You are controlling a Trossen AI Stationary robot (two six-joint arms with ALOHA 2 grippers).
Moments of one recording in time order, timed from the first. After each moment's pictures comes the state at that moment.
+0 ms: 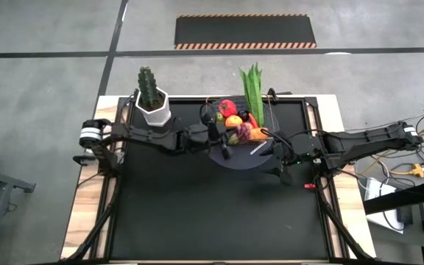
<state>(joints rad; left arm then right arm) 0.05 1.72 1.12 0.48 -0.42 0.01 0.13 0.88 0.70 -0.39 0.03 0.09</state>
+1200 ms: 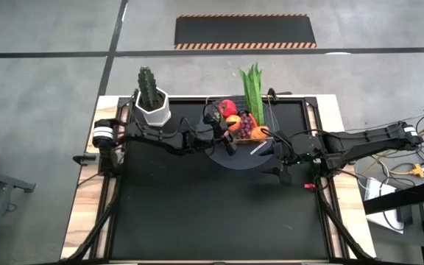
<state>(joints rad) 0.10 1.86 1.12 0.62 -0.45 -0.07 0.13 0.88 0.70 -0.38 0.03 0.11</state>
